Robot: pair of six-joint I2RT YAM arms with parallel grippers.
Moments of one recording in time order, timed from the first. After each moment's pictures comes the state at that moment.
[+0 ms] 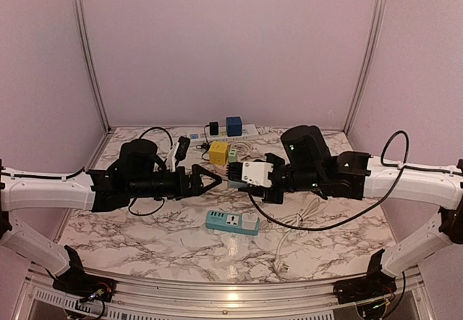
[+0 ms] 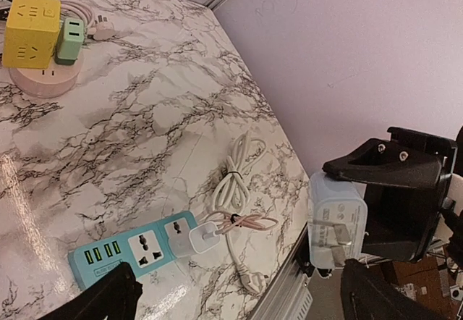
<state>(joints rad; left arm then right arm) -0.90 1.34 0.77 0.20 0.23 -0.78 1.00 1.34 1.05 -0.26 -0.03 -0.71</state>
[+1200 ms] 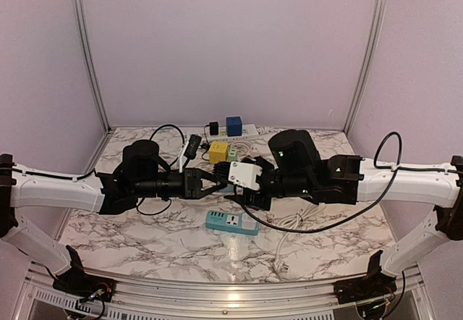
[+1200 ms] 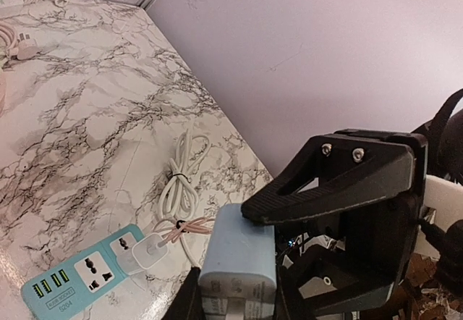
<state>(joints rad) -0.91 1.43 0.78 0.43 0.41 -0.77 1.11 1.41 1.10 -0.22 0.06 -0.61</state>
